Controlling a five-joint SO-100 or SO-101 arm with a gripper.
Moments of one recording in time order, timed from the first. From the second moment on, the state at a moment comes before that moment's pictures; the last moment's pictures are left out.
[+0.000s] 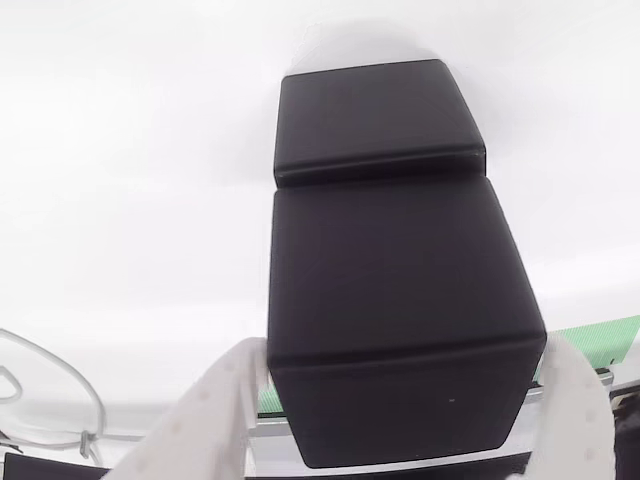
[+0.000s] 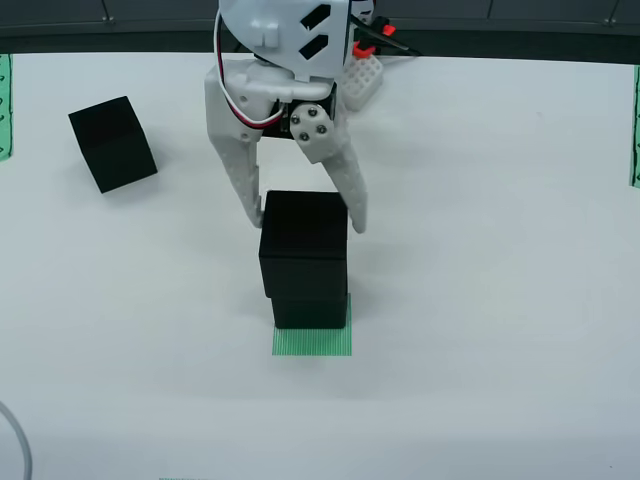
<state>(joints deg) 3.6 103.8 100.4 76.2 -90.9</state>
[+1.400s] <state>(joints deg) 59.9 112.9 102.3 85.2 -90.2</state>
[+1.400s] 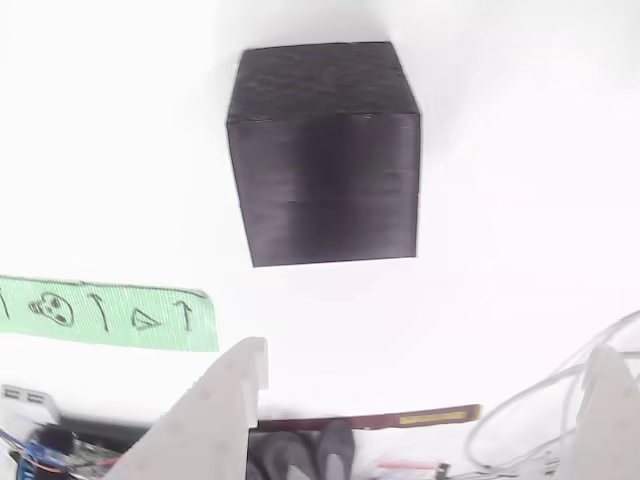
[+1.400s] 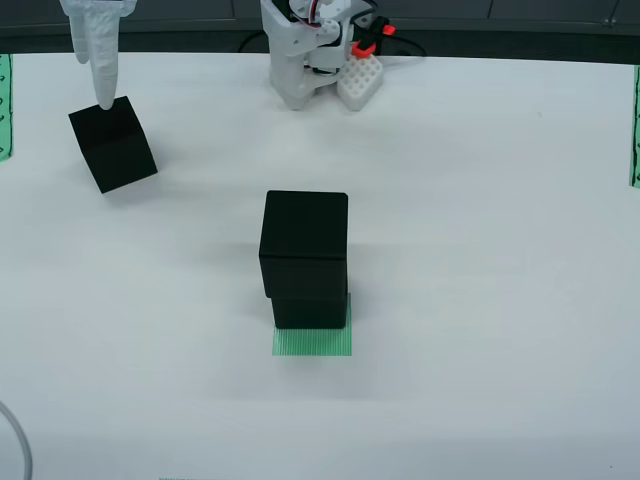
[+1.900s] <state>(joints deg) 64.0 99.1 100.7 78.9 -92.9</state>
